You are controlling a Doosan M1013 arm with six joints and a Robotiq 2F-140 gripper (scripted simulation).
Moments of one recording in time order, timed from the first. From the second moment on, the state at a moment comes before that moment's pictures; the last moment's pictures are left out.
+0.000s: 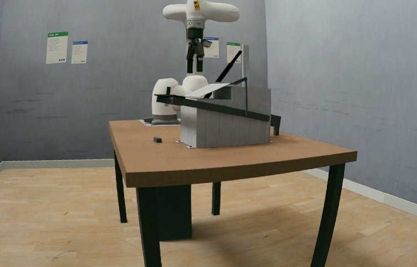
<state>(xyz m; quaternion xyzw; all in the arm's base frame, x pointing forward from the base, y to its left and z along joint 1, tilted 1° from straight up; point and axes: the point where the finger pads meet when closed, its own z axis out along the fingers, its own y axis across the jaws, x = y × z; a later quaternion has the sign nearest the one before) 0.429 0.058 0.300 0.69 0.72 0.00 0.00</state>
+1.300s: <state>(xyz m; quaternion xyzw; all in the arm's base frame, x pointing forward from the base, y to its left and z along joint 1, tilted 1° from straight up) 0.423 0.059 0.180 0.69 0.72 0.00 0.00</state>
